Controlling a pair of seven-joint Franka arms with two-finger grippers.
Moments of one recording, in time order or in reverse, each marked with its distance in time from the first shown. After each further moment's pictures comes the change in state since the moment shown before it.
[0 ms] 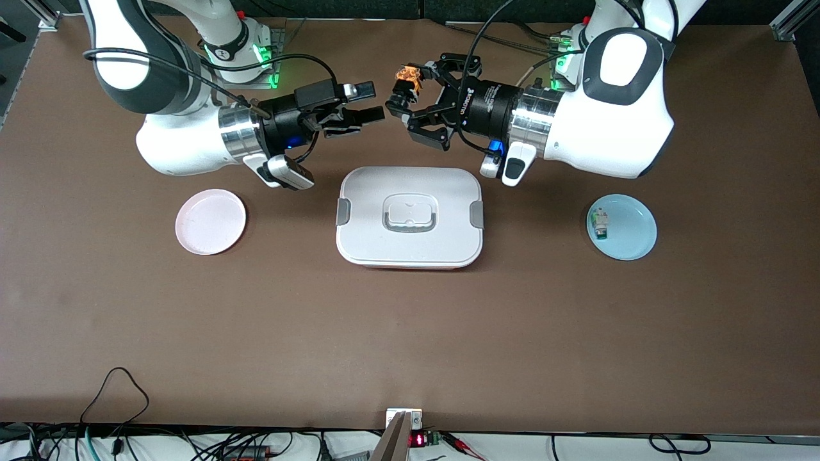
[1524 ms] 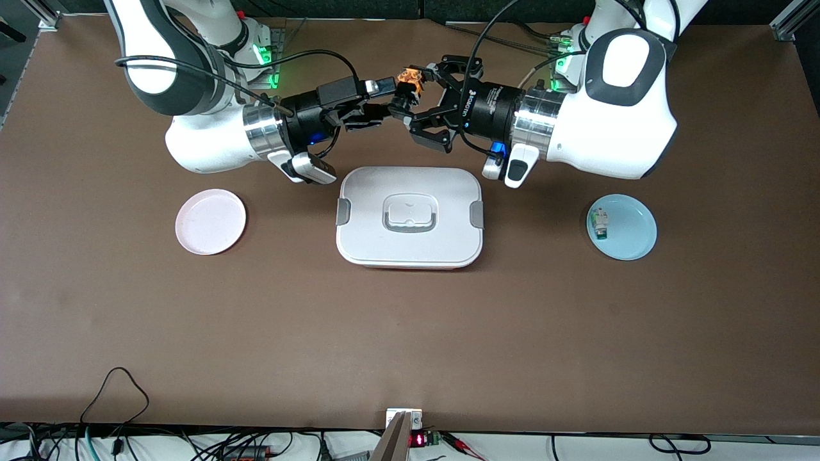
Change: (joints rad) left arm 0.002 0.000 0.004 0.001 0.000 0.003 0.000; right arm 0.050 0.015 -0.001 -0.001 0.069 0.022 -0.004
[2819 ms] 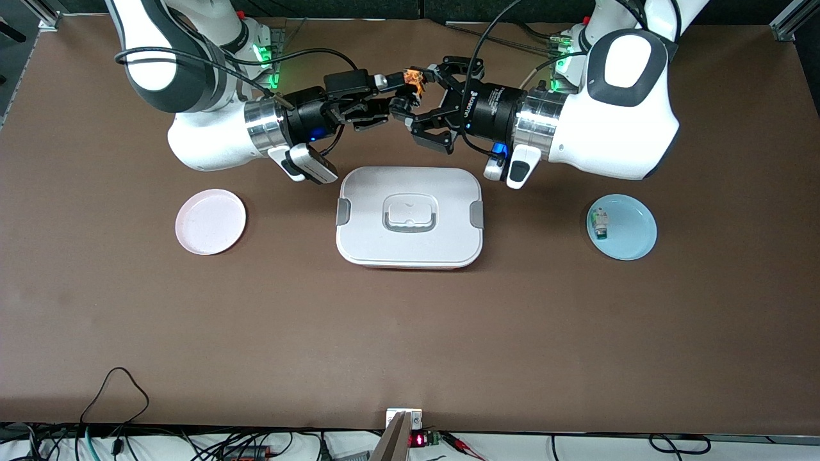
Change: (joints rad) left arm 0.002 0.000 0.001 0.004 -0.002 0.000 0.000; right arm 0.000 -0.005 0.009 0.003 0.019 0.007 -0.111
